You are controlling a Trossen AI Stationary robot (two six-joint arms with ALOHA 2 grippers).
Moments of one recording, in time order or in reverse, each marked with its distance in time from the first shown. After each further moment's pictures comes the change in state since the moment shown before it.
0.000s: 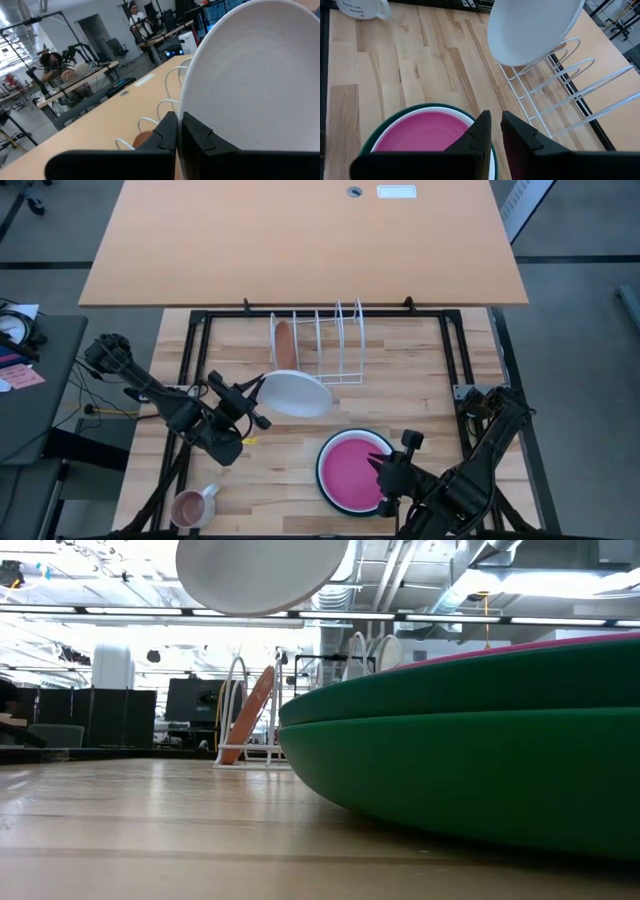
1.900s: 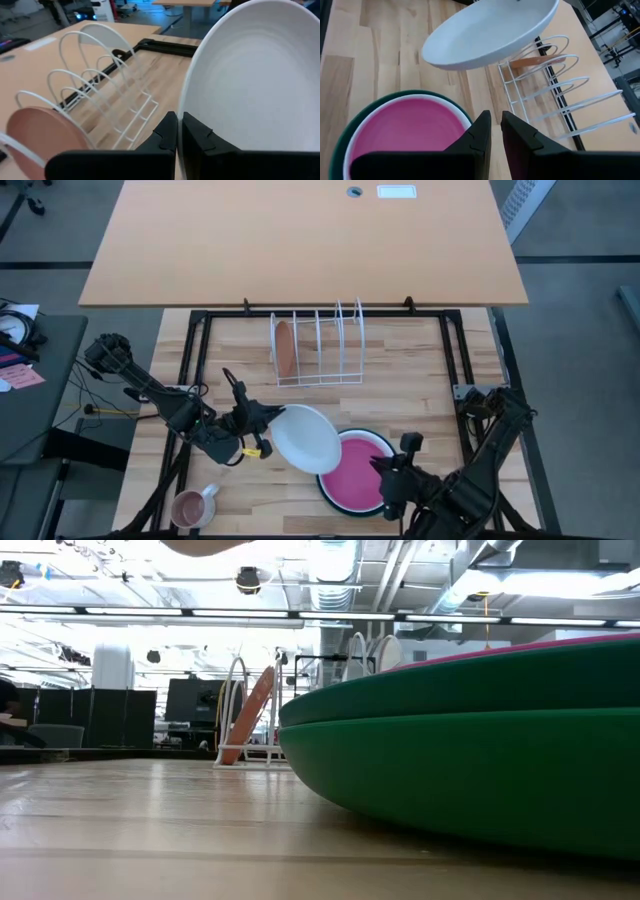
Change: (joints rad) left arm 0.000 0.001 0.000 0.212 0.486 -0.025; right arm 0.021 0.000 0.000 -0.013 0.002 -0.175
